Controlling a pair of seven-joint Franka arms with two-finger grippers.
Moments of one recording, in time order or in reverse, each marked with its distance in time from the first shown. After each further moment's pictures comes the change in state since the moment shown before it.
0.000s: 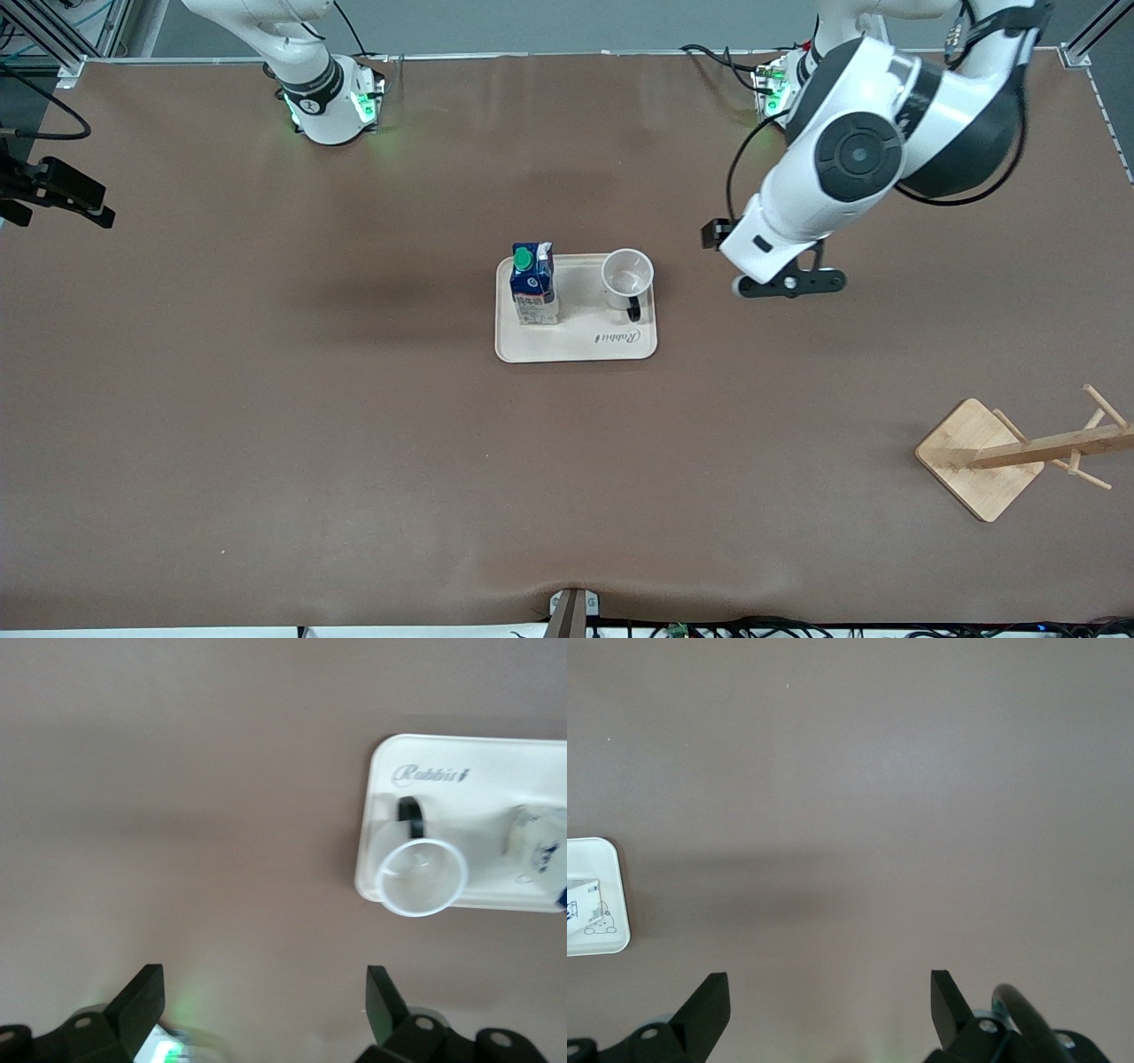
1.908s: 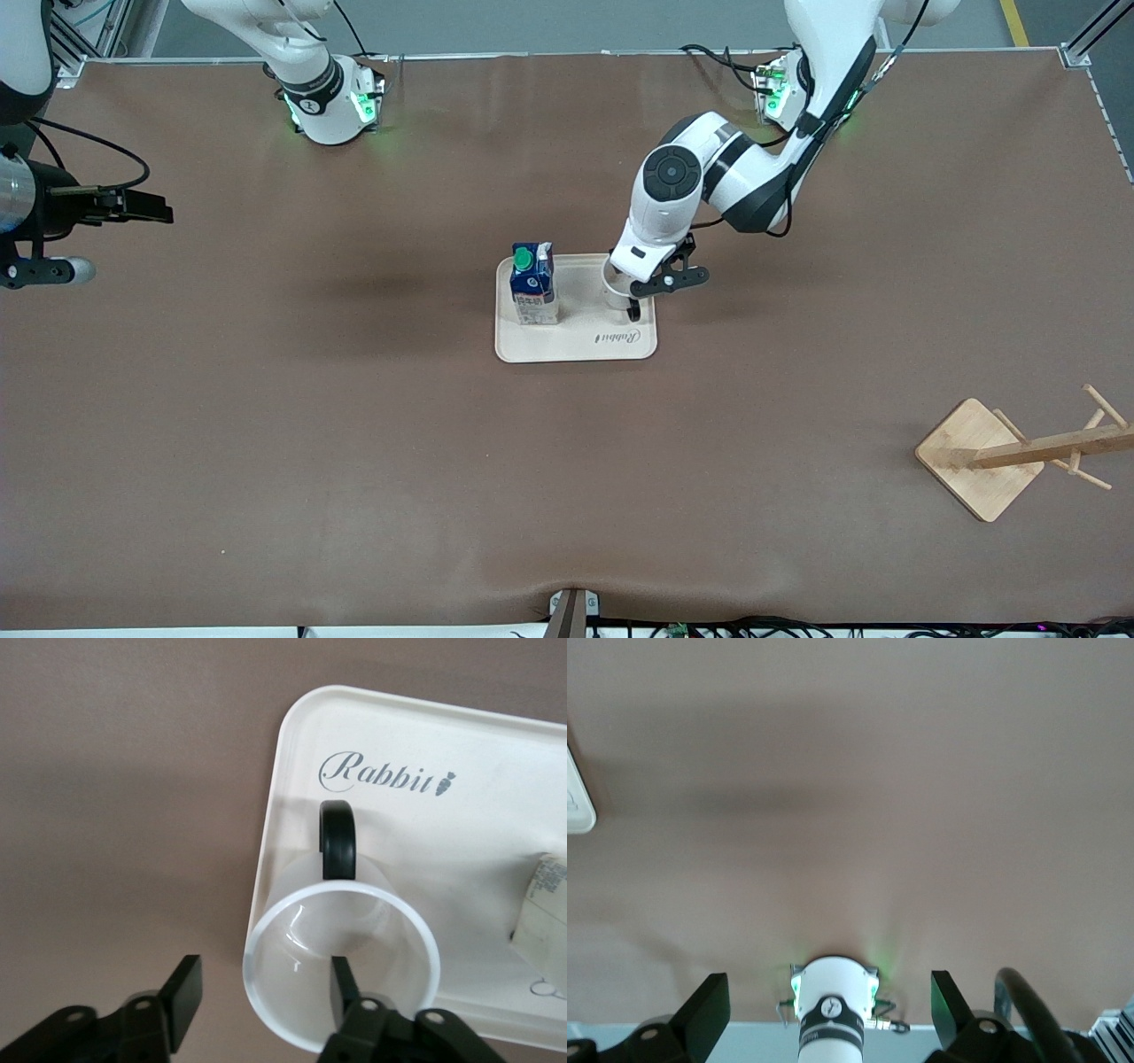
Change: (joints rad) left arm -0.170 0.156 -0.050 -0.343 0.143 0.633 -0.372; right arm 0.010 0.131 -0.001 -0.003 0.000 -0.255 -0.049
